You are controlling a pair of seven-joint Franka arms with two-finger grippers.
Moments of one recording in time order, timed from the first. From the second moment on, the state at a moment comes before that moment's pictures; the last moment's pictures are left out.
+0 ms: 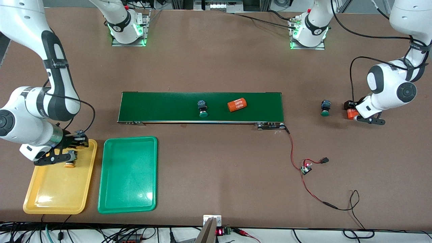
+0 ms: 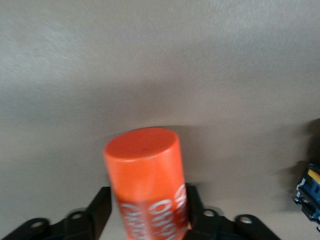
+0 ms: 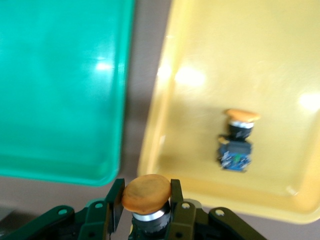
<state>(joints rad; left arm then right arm) 0.19 0.40 0.14 -2.28 0.09 2.48 0.41 -0.02 0.60 -0.07 -1.57 0.00 2.18 -0.27</state>
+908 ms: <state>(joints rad) 0.18 0.33 -0.29 -1.88 0.09 1.74 0.41 -0.05 0.72 -0.09 -1.55 -0.02 2.43 -0.32</state>
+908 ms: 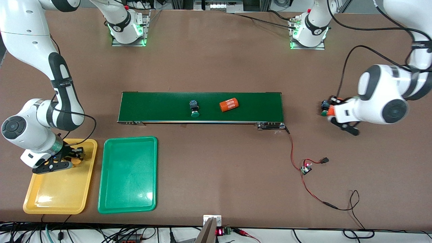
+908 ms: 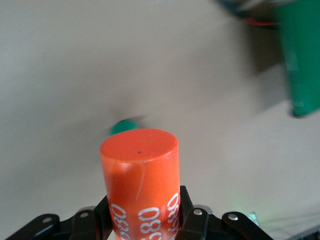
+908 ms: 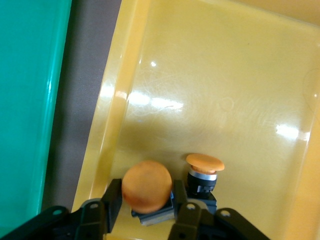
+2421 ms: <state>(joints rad) 0.04 0.47 -0.64 -1.98 0.31 2.17 0.68 0.10 0.16 0.15 -2.08 -0.01 2.18 0.26</state>
